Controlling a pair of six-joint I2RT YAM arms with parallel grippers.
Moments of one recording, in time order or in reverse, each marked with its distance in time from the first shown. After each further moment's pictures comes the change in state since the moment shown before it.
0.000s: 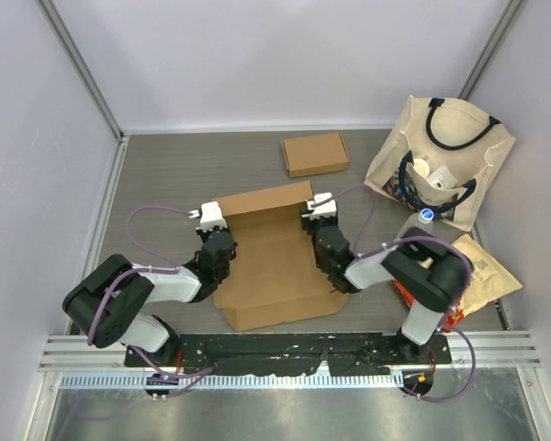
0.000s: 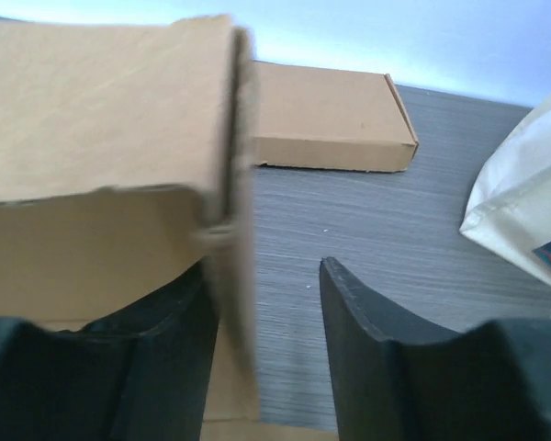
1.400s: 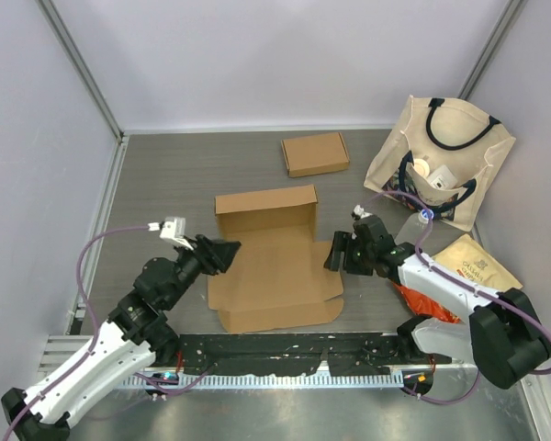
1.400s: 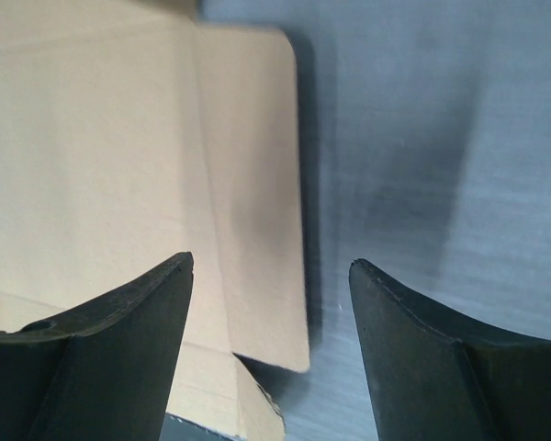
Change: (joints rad) left arm -0.009 -1.038 -0.006 -0.792 0.550 -0.285; right arm -0.355 -0.647 -0.007 -1.551 -0.882 0.731
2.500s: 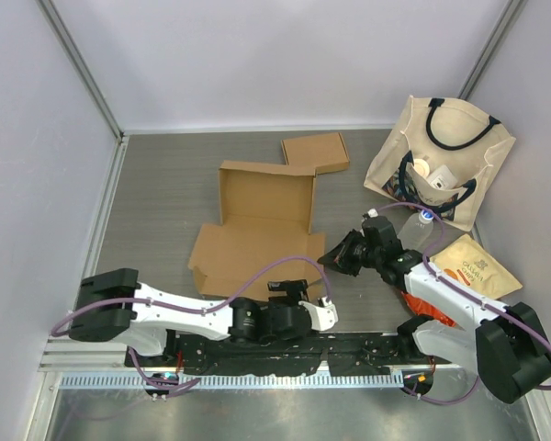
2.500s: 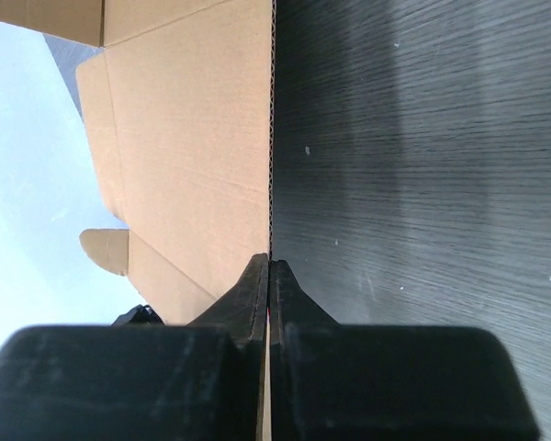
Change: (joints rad) left arm -0.823 1.011 0.419 -0.151 -0.302 0.842; right arm -0.031 -0.077 -0.096 0.156 -0.255 0.526
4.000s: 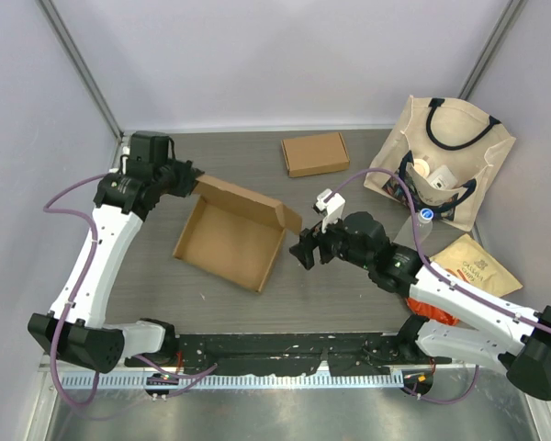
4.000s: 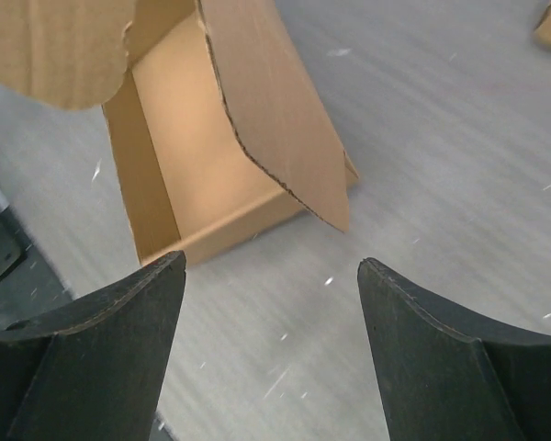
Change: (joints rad) left arm 1.264 -0.160 0.663 -0.719 0.431 -1.619; right arm 0.376 -0.102 0.263 -0.046 0.280 -0.902
